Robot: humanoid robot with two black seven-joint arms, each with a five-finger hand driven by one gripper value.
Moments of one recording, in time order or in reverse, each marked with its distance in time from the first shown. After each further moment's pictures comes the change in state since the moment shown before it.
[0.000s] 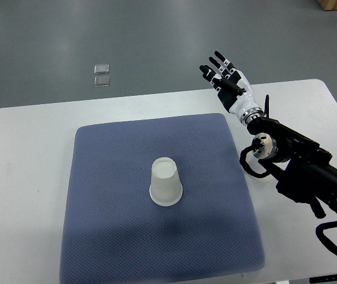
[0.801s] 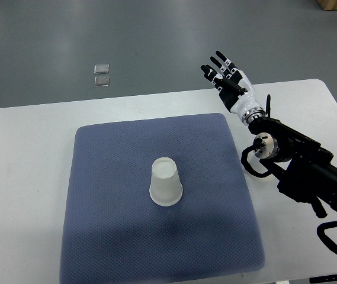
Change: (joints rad) left arm 0.002 0.000 0.008 0.006 0.000 0.002 0.000; right arm 0.001 -0.007 -0.001 -0.003 -0.001 0.002 0.001
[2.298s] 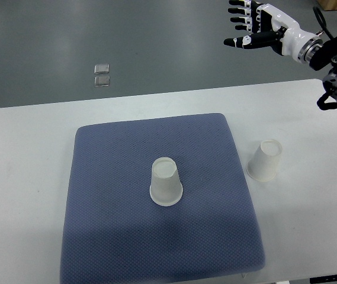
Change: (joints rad) left arm 0.000 0.000 0.000 0.002 0.000 0.000 0.000; right arm 0.389 -0.537 -0.527 0.317 -0.297 0.013 -0.102
